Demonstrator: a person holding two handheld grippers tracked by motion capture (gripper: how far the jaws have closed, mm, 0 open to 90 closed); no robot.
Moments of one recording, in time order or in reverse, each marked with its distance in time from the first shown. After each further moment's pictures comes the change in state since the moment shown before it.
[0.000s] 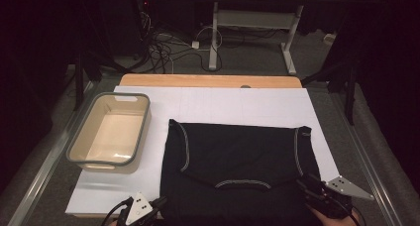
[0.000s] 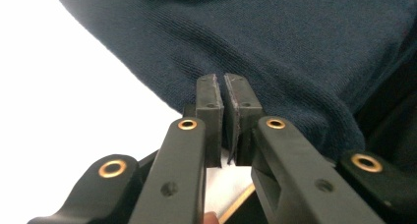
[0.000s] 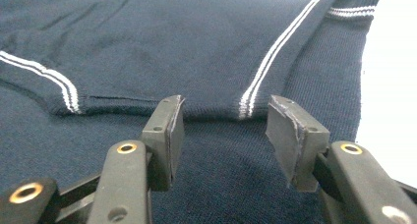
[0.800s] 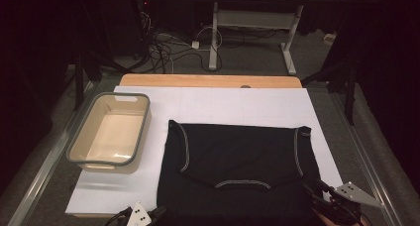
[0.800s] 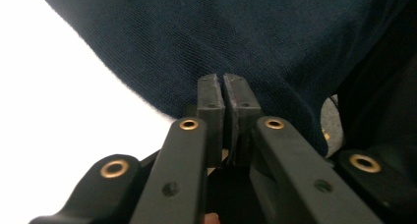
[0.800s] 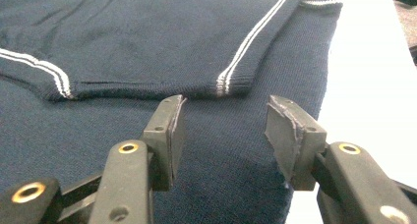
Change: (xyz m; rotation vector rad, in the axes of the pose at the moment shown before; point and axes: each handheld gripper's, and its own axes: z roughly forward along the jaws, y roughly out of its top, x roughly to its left) left arm -0.014 -0.009 -0.009 0.028 -0.039 0.018; right arm -0.006 -0.010 -0.017 -0.006 -0.032 0.024
